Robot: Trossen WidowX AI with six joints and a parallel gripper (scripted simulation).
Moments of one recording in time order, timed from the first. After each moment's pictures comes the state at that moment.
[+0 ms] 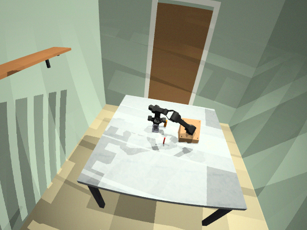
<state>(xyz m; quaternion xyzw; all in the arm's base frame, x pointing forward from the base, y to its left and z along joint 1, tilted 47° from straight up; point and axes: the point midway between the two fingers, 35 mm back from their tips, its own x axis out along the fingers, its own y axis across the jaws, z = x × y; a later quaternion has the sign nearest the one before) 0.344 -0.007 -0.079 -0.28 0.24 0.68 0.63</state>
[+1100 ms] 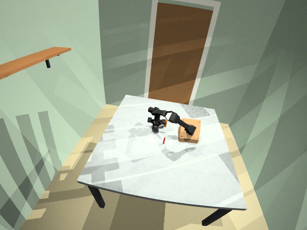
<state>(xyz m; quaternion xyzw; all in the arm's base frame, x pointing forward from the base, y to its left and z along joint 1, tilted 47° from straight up) 0.343 0.010 -0.096 -0.28 0.24 0.68 0.63</state>
